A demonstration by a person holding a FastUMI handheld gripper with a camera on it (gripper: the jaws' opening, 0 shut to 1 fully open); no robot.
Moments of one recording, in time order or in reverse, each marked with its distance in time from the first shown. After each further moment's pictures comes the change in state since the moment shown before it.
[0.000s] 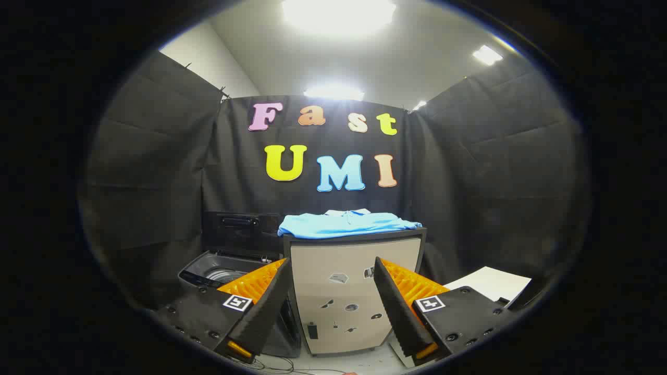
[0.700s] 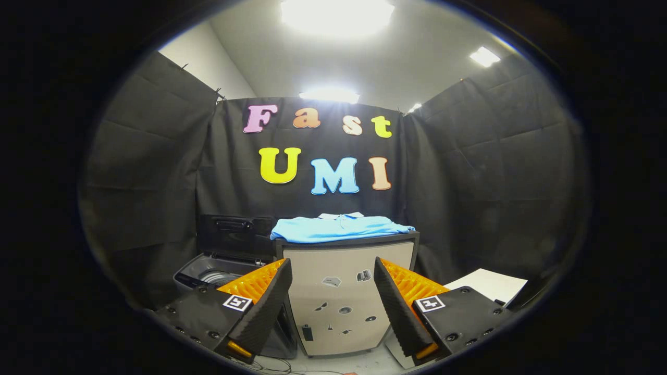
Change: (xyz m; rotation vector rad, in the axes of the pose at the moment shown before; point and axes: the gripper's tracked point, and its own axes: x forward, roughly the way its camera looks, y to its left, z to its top) arm 0.002 -0.010 0.006 0.004 -0.007 -0.024
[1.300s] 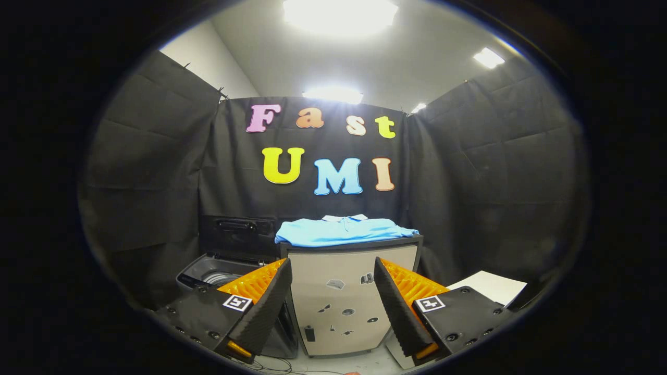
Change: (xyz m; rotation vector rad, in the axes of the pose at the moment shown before) arm 0.004 0.010 0.018 -0.021 0.002 0.010
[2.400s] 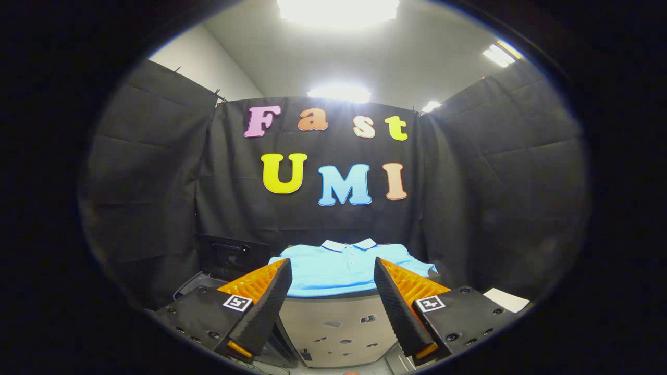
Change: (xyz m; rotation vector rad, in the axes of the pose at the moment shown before) arm 0.132 -0.024 0.076 0.015 0.020 0.075
